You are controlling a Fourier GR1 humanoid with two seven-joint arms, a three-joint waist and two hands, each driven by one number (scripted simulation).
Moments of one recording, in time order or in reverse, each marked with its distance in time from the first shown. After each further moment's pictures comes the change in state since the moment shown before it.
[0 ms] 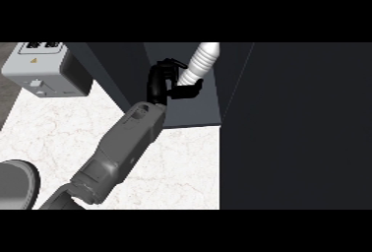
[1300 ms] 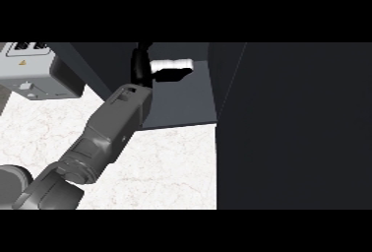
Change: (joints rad) left arm -0.177 0.054 0.111 0.266 -0.023 0.003 -0.162; right arm 0.001 -0.006 -0.001 0.027 -0.028 0.064 -0.035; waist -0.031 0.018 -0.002
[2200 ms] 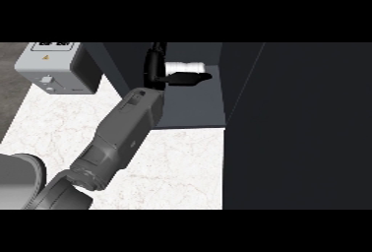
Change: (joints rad) left arm 0.051 -0.053 0.069 -0.146 0.052 -0.229 -0.133; right arm 0.041 0.004 0.006 -0.013 -0.019 0.002 0.034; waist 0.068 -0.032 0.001
